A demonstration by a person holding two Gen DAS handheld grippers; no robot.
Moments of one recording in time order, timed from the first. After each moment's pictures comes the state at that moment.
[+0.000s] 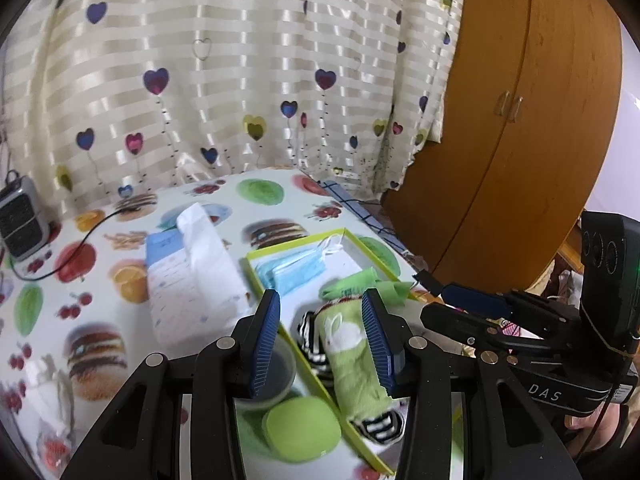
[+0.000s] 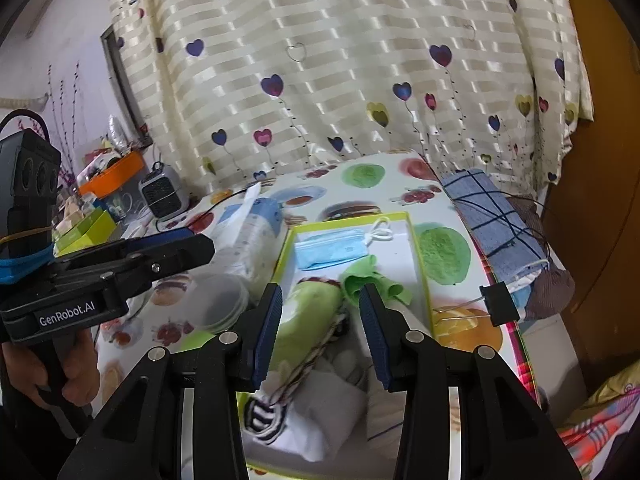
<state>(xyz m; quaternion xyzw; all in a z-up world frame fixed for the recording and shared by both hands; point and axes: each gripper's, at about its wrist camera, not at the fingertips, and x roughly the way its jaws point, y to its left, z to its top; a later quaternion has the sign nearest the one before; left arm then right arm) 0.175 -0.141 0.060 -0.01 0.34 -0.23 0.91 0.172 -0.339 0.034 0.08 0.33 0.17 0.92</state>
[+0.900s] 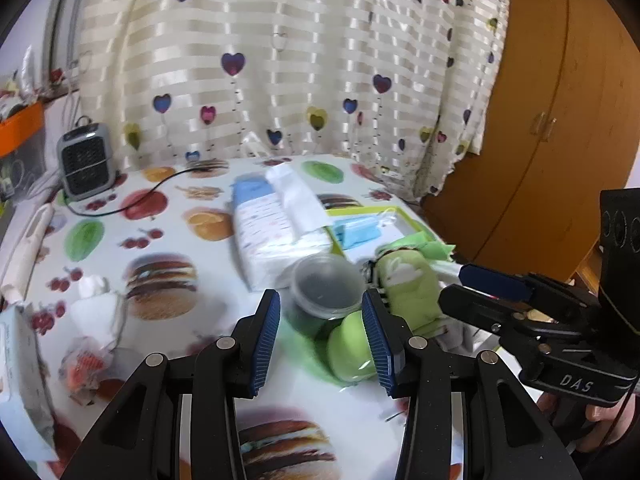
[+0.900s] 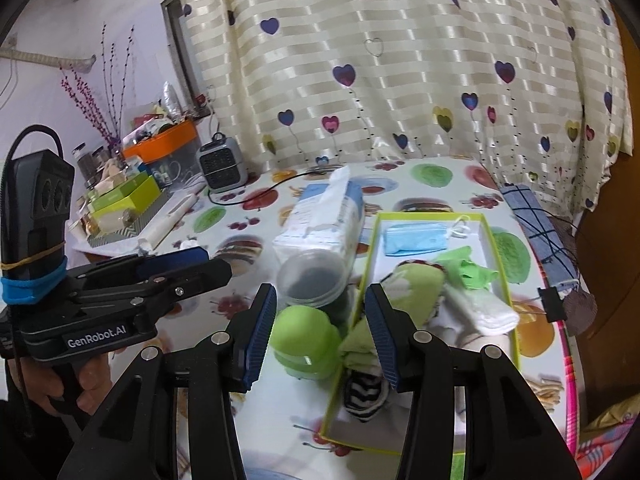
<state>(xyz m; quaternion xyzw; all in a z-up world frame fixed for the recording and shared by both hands) 0.118 -0.065 0.043 -0.04 0.34 -0.15 0.93 0.136 -0.273 0.044 0.04 0.33 0.25 0.91</state>
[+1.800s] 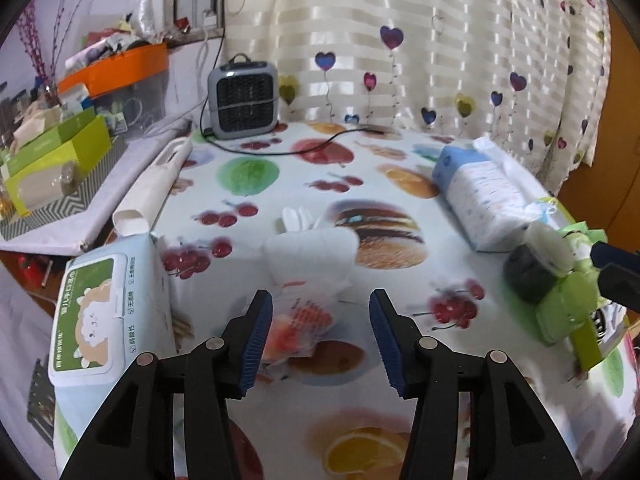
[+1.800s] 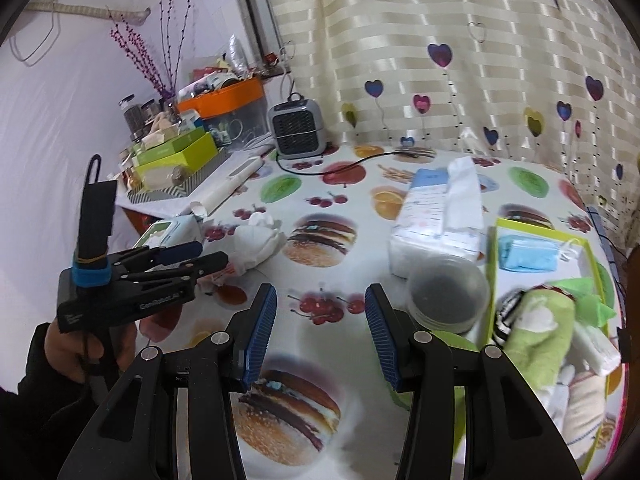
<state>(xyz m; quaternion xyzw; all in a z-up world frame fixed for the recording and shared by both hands) 0.118 0.087 -0.018 -0.04 0.38 0.04 0.92 0.141 -0.171 0.034 -0.01 0.35 0.34 0.87</state>
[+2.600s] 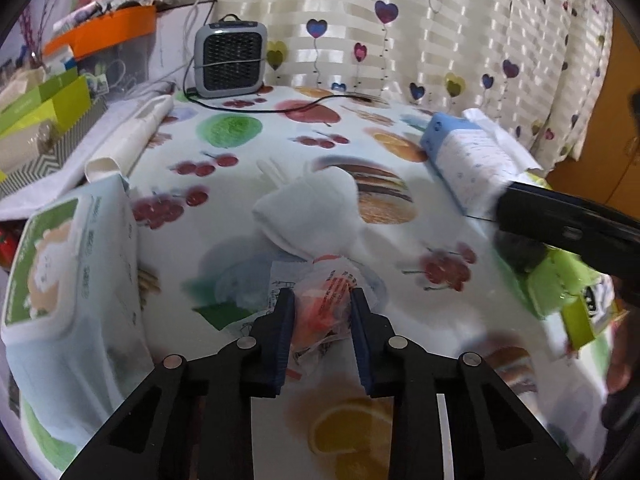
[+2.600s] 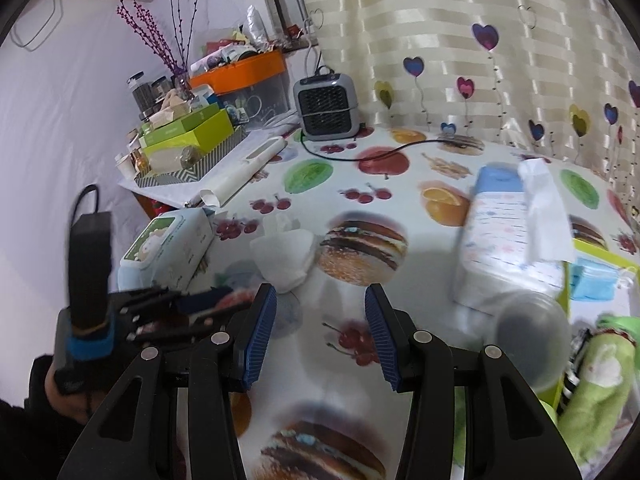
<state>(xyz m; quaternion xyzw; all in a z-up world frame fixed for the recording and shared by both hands) 0.107 0.085 -0.044 -0.08 0.41 0.00 0.91 0.175 -0.100 0.016 -0.03 0.38 0.38 0.84</state>
